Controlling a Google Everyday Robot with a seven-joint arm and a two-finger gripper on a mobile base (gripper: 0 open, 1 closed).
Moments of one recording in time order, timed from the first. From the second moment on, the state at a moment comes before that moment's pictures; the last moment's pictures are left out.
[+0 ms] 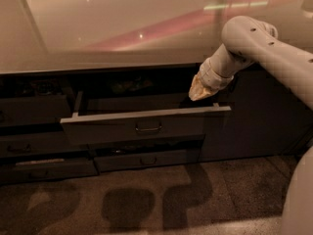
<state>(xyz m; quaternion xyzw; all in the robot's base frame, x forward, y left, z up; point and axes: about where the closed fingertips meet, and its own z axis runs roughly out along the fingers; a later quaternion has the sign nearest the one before) 0.664 -0.155 0.750 -0.81 0.54 -0.01 0.22</state>
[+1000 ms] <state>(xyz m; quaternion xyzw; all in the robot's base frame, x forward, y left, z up) 0.662 -0.161 0.695 -0.83 0.52 0.00 0.21</state>
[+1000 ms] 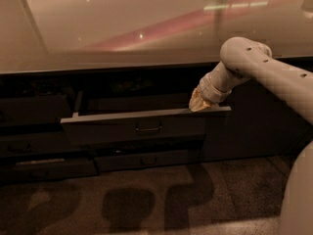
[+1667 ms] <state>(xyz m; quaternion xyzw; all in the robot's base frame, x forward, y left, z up) 0.680 -0.173 0.705 -0.82 0.54 -0.01 0.21</state>
